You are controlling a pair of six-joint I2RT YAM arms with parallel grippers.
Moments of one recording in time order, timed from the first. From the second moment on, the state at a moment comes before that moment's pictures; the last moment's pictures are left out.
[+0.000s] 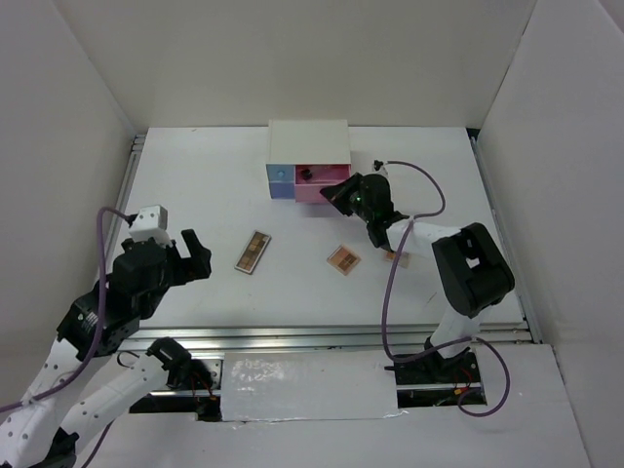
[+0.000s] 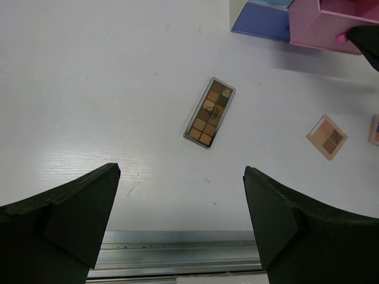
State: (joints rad) left arm -0.58 0.60 0.97 -0.92 -0.47 -0.51; right arm 0.44 1.71 0.89 0.54 -0.06 1.10
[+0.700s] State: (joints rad) left arm -0.58 0.62 0.95 -0.88 -0.46 -0.51; right arm 0.39 1.89 1.18 0.41 -0.02 1.03
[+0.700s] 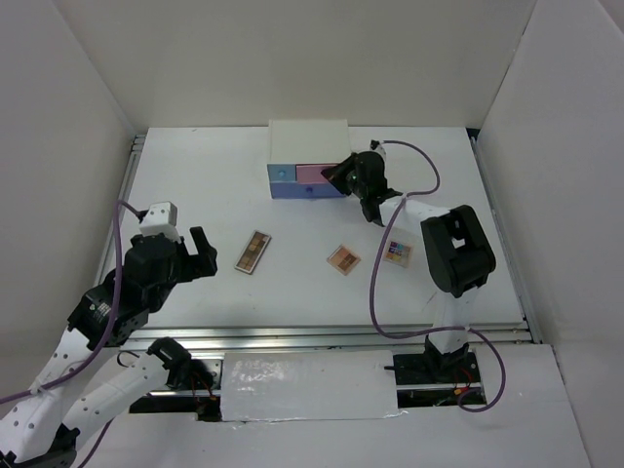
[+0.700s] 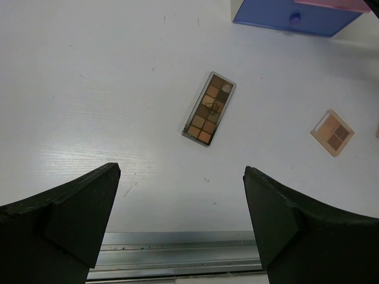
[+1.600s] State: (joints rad) left arm -0.58 0.64 0.94 -0.87 -0.44 -0.50; right arm 0.36 1.93 1.21 0.42 -0.12 0.99
